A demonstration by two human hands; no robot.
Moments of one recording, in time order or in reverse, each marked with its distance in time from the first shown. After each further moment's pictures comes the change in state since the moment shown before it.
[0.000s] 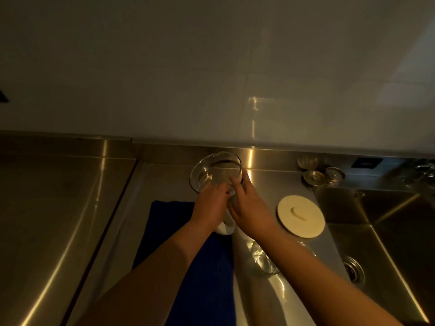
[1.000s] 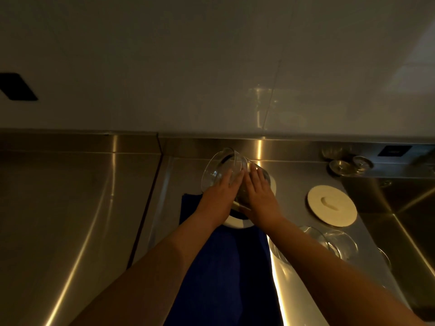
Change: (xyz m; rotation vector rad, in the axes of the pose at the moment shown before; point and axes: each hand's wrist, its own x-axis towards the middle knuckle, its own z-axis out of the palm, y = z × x) left_hand -0.028 -0.069 -0.043 0.182 -0.183 0.137; right_hand 0.021 -0.030 0.071 -0.220 -0.092 0.085
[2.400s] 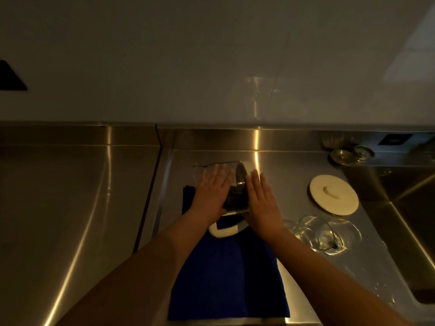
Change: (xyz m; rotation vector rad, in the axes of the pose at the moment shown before) left_hand -0.013 -0.032 0.019 0.315 -0.169 -0.033; right_hand -0.035 -0.015 0.025 0.012 0.045 0.051
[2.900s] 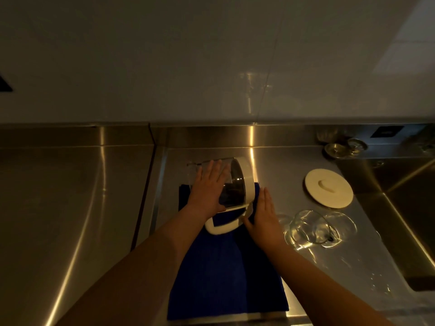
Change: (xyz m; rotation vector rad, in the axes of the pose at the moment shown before) left_hand 0.009 -0.007 0.004 -0.103 0.022 0.016; right_hand -0.032 0.004 0.023 0.344 0.003 0.270
